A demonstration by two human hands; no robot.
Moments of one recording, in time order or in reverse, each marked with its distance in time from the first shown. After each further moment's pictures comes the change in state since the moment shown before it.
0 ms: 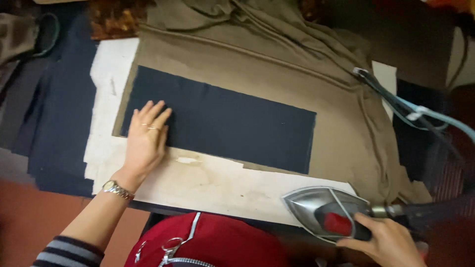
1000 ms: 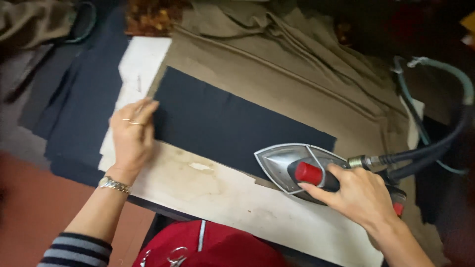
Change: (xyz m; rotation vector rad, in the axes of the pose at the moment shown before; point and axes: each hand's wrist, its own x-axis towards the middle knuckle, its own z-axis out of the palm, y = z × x) left_hand 0.003 -0.025 -0.041 0.048 0.252 -0.049; right_hand 0.048 -0.153 -0.161 -0.130 0.237 -0.206
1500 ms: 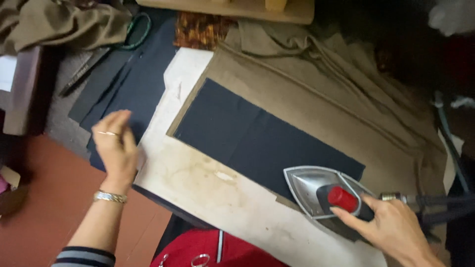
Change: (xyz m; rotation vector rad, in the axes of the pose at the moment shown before) left_hand -0.053 -0.044 -0.052 0.182 0.215 -0.300; right_hand 0.016 0.016 0.020 0.077 0.065 -0.036
